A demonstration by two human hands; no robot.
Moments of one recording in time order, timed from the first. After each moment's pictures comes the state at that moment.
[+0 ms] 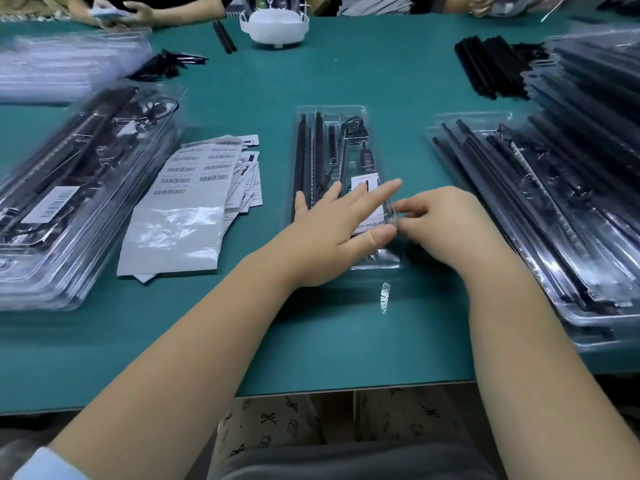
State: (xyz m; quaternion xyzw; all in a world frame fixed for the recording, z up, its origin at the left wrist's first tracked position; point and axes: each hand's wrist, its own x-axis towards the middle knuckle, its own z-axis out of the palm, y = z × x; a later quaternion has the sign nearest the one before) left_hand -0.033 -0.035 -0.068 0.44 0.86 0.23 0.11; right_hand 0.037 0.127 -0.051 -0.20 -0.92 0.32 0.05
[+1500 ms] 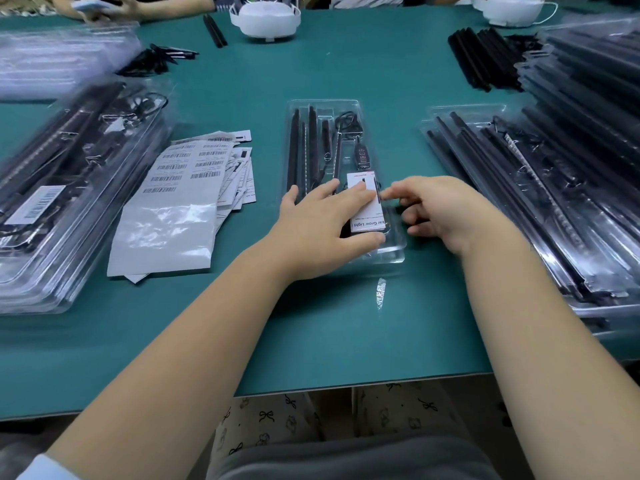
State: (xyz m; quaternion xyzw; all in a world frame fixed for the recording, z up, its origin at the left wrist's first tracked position) left_hand -0.042 -0.032 -0.078 0.42 0.88 0.20 0.07; right_hand 0.014 0.142 -0.061 -0.27 -0.74 0.61 0.02
